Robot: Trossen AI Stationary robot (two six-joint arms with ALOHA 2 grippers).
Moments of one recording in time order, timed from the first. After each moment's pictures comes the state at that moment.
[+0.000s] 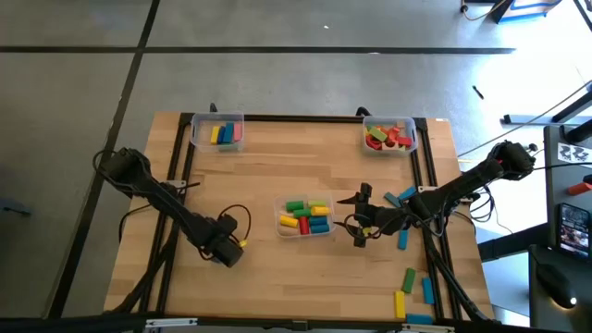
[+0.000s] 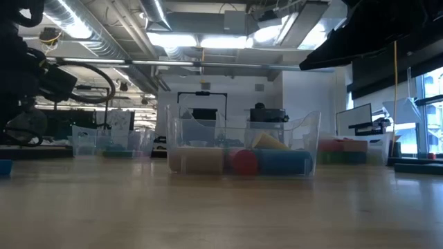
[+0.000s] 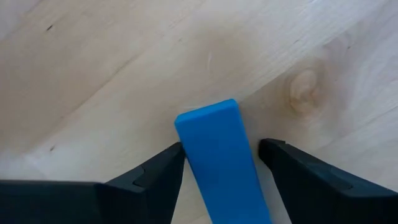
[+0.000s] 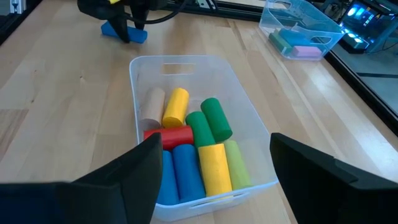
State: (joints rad) left arm -0.62 1.60 0.81 -0.77 -0.09 -1.56; right arm 0.46 1.22 0.61 0.07 0.58 0.15
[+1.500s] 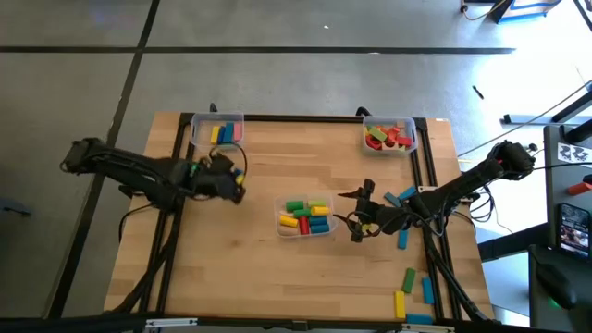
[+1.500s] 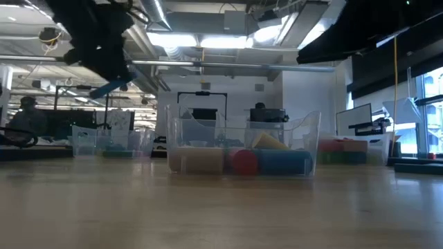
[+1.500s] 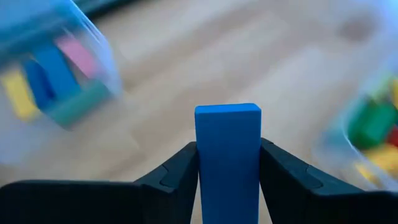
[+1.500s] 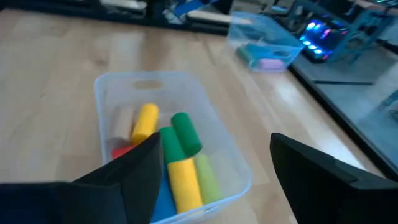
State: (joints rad) left arm -0.15 1.04 0.81 -0.84 -0.63 -0.93; right arm 0.46 1.22 0.61 0.11 0.71 0.12
